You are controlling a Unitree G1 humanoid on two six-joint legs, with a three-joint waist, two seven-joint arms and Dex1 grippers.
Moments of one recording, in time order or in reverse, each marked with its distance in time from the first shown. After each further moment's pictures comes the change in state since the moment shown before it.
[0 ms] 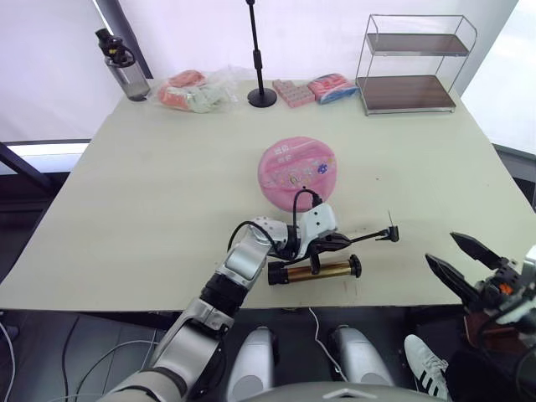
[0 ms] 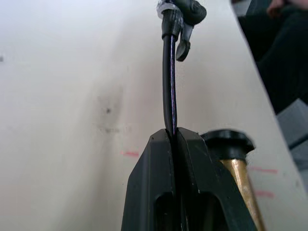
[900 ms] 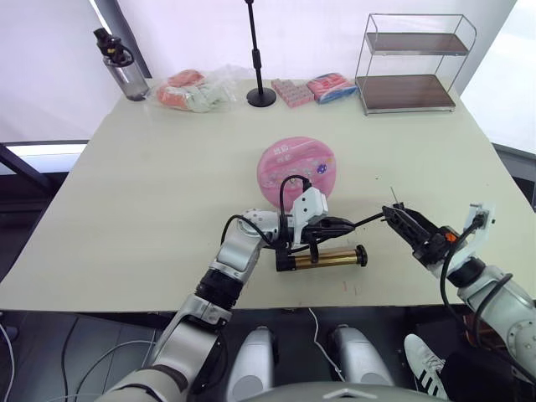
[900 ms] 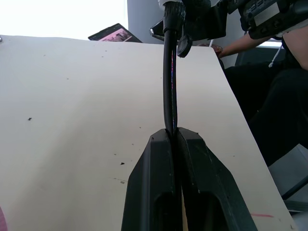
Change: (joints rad) left arm -0.026 0.003 0.066 0.034 -0.114 -0.101 -0.044; right arm -0.275 0.058 0.115 -0.089 0.418 0.411 -0.540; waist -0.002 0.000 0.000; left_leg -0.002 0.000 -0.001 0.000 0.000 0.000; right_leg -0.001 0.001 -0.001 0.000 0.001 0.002
